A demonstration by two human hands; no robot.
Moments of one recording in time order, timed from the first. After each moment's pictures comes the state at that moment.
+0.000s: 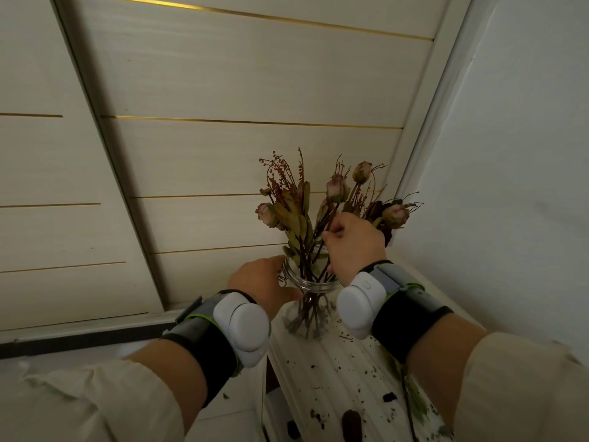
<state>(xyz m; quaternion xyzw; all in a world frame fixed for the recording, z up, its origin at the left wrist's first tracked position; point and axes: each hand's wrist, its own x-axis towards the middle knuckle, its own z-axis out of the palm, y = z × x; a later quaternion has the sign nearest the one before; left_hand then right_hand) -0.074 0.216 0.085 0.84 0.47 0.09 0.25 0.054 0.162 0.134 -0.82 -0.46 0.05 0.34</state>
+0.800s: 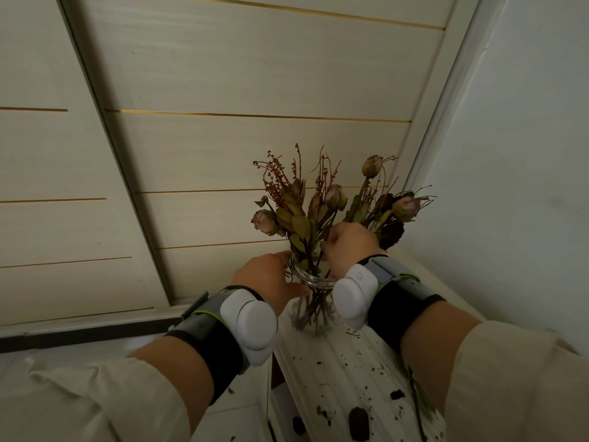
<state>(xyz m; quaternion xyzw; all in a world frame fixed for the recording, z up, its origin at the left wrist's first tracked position) -0.071 0.220 0.082 0.85 0.47 0.09 0.24 0.053 0.171 0.134 -0.86 -0.47 0.11 0.19</state>
